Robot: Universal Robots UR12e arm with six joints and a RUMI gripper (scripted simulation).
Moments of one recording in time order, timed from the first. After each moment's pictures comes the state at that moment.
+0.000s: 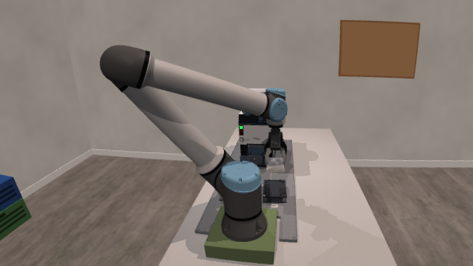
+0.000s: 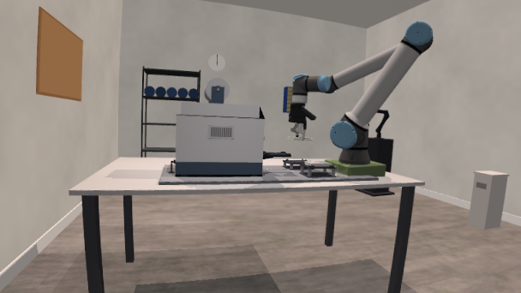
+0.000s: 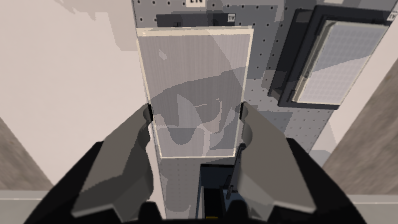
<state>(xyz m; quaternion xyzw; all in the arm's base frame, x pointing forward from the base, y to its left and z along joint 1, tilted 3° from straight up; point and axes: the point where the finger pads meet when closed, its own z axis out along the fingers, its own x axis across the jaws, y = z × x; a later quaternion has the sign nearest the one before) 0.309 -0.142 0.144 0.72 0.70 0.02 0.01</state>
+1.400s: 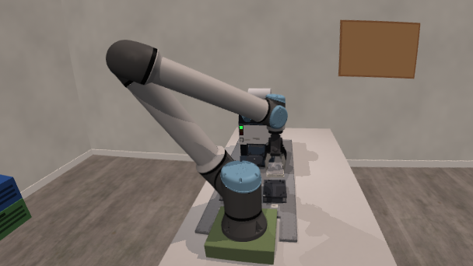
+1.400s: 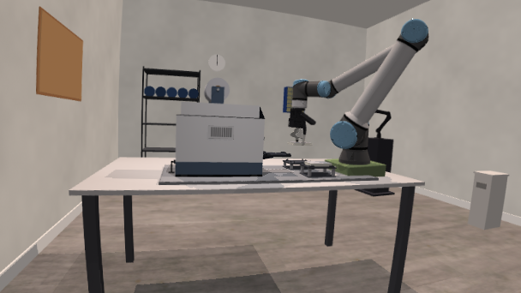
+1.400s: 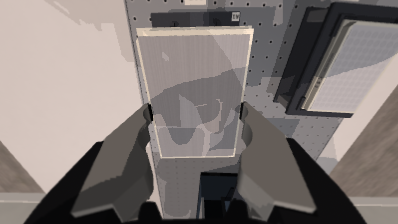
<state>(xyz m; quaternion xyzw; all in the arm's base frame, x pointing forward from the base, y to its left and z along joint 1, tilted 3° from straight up) 0.311 -0.141 0.115 0.72 0.70 0.02 0.01</state>
